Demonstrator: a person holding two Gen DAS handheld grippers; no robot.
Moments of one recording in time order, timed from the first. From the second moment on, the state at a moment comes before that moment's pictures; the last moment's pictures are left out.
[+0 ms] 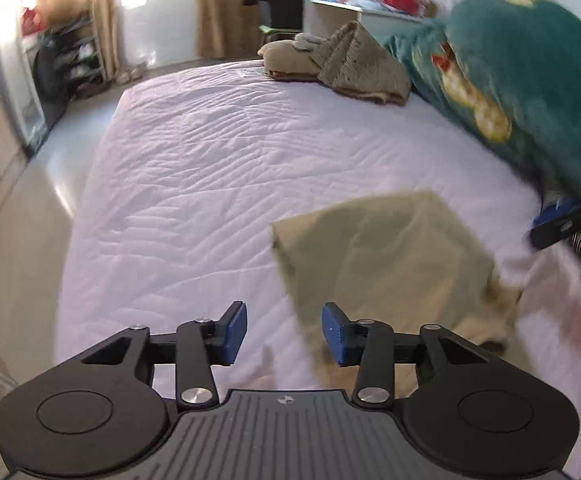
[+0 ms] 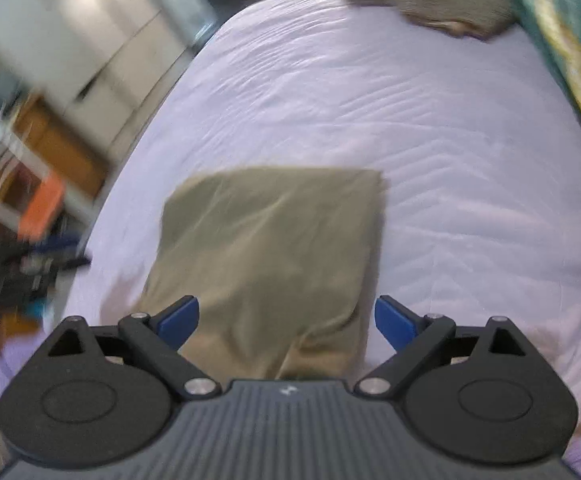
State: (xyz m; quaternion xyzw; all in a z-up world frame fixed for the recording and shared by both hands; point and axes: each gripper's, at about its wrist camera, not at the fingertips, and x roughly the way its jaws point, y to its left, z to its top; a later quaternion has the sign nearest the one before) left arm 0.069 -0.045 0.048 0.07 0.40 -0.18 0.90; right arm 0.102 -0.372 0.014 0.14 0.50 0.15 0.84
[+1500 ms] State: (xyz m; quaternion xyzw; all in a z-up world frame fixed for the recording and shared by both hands) left arm 0.172 -0.127 -0.048 0.11 0.38 -0.13 0.91; right arm 0.193 -0.334 -0.069 0.08 0.49 0.16 0.85
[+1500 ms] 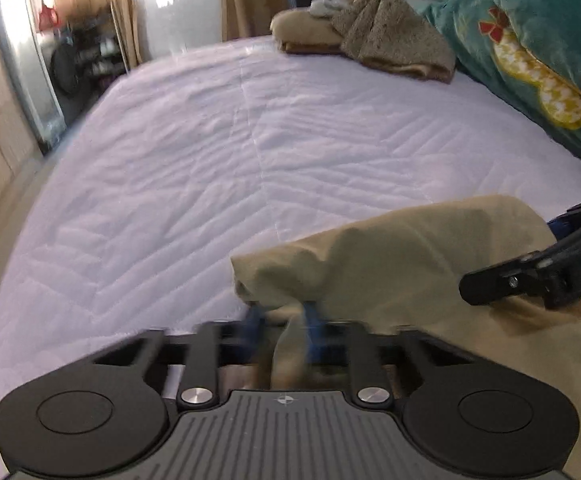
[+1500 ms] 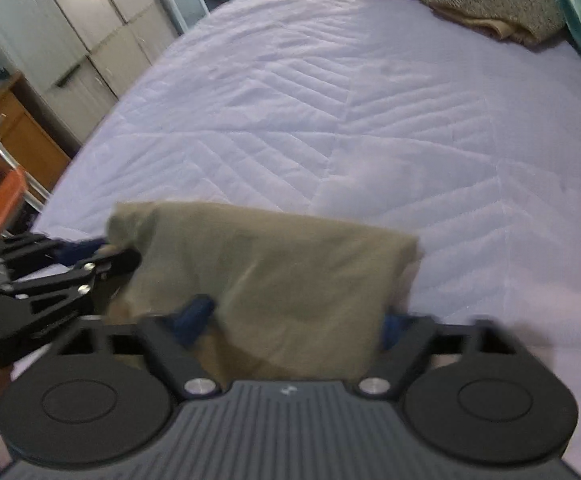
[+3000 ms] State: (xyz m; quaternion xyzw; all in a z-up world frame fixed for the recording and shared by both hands) left arm 0.072 -0.092 -0.020 0.18 0.42 -0.08 0.89; right arm 0.107 -0.341 -0.062 0.15 0.60 0.07 0.78
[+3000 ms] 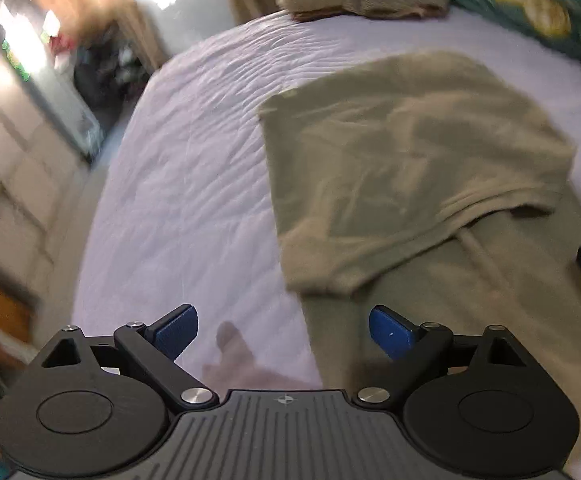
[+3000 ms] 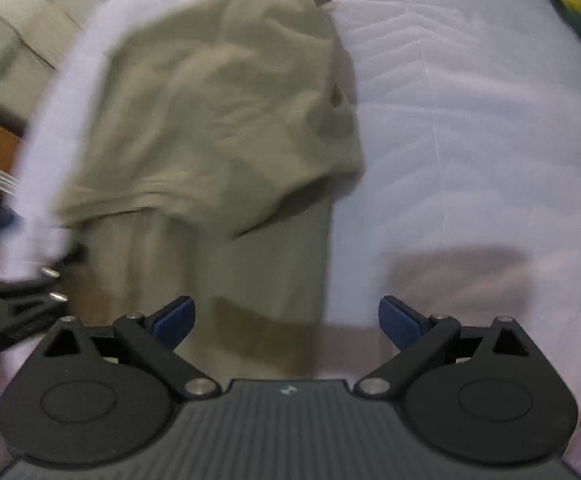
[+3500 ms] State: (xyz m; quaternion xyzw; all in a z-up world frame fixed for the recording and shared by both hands) left arm -0.012 -0.090 -0.054 0.10 0.48 -0.07 0.87; right arm 0.027 -0.314 -0.082 0.15 0.54 0.09 0.82
